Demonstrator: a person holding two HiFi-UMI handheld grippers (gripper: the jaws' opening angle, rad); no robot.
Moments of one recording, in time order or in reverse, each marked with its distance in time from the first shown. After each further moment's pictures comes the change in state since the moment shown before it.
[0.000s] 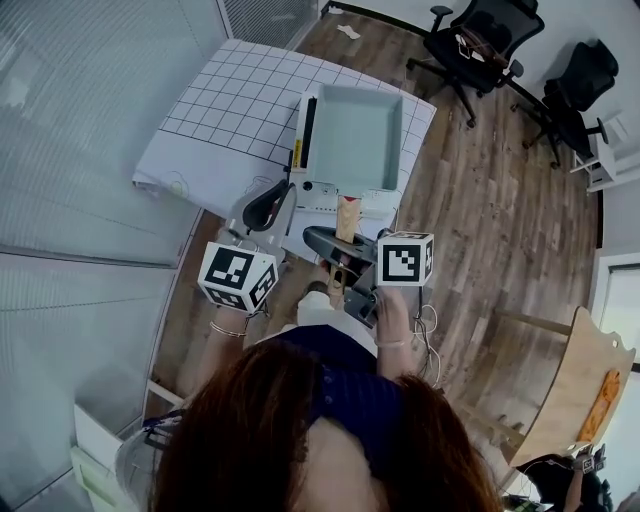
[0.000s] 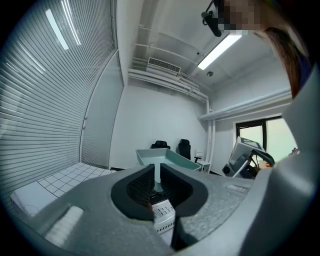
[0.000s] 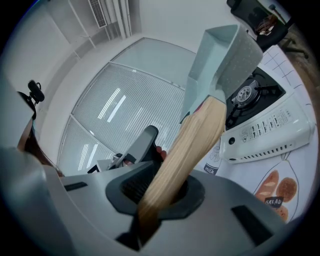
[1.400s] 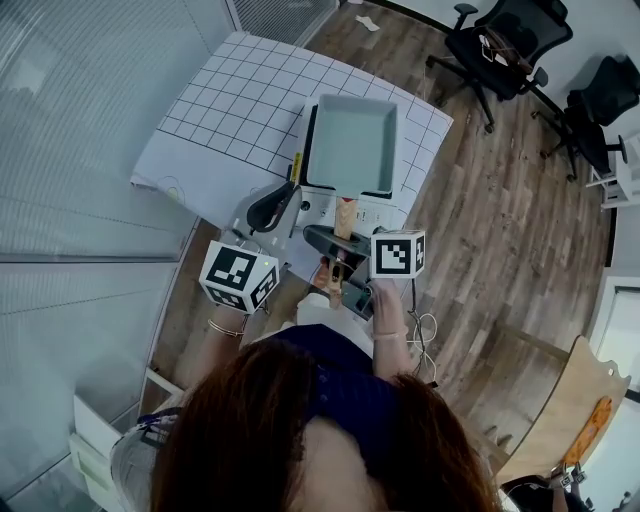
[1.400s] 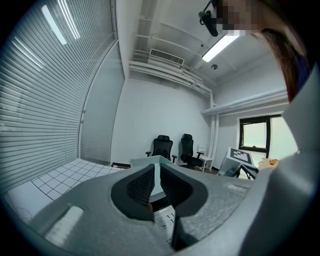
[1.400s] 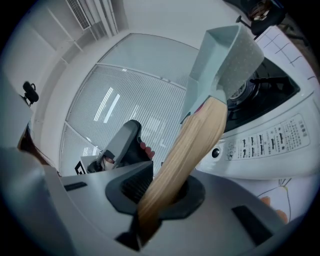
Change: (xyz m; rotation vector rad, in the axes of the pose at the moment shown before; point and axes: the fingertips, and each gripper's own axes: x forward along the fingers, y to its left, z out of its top) left arm 0.067 0.025 -0.018 -0.006 0.064 0.019; right arm 0.020 -0.083 0.041 0.086 0.068 0.022
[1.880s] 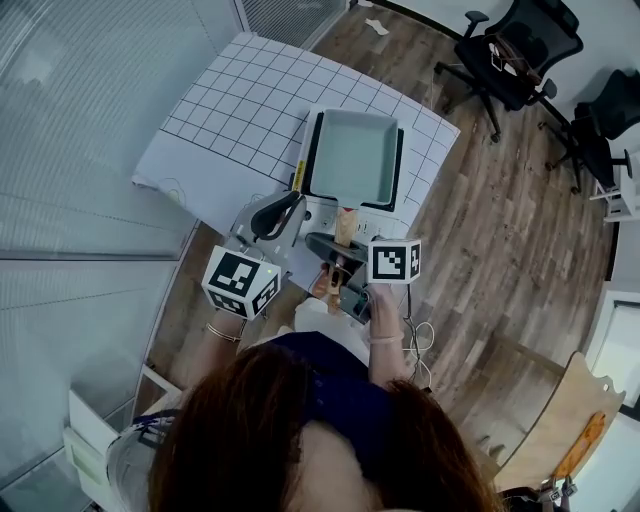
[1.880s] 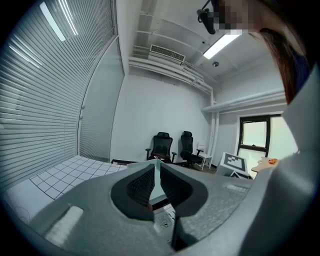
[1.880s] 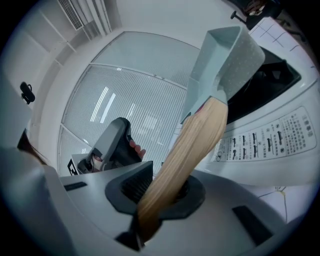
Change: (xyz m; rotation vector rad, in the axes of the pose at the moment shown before) left arm 0.013 0.005 -0.011 -0.005 0.038 -0.008; right arm 0.006 -0.037 0.003 0.025 0.022 -0.037
